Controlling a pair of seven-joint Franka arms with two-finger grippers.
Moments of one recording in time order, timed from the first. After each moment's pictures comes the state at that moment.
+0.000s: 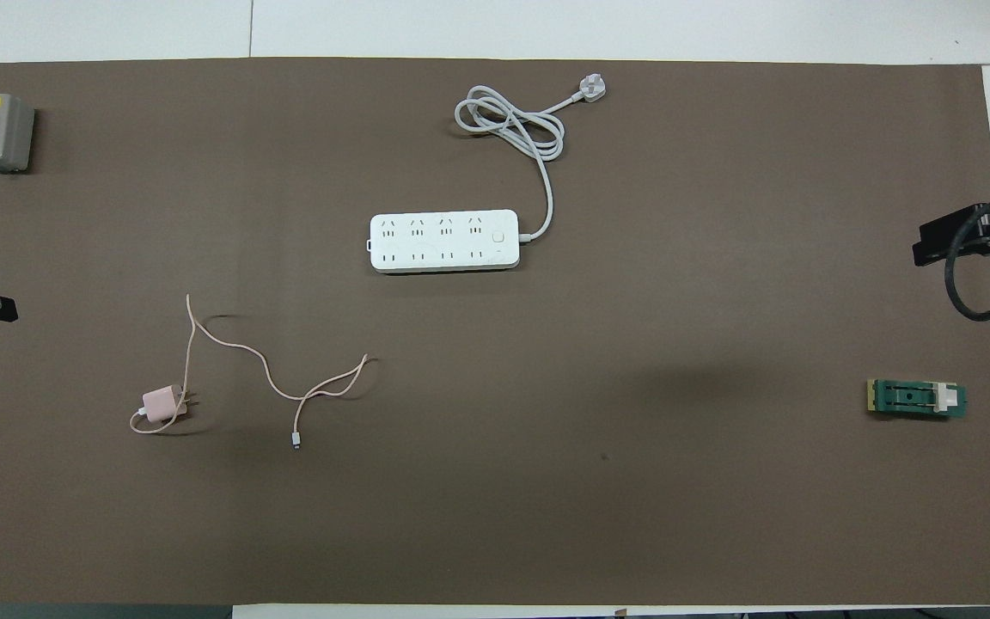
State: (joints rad) left arm 0.21 -0.11 -0.11 -1.74 -0.06 1.58 -0.17; right arm 0.06 0.06 -0.13 -1.55 0.00 1.55 -0.07
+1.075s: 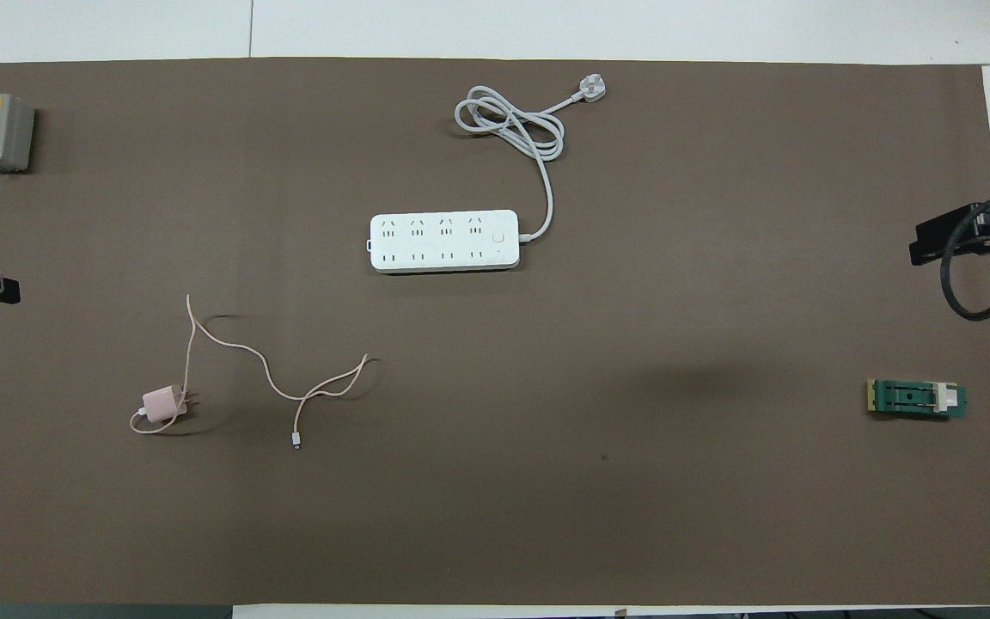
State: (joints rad) left arm -0.03 -0.08 0.12 -1.71 -0.06 1.59 -0.06; right arm 0.06 0.06 -0.13 -1.55 0.00 1.55 -0.07
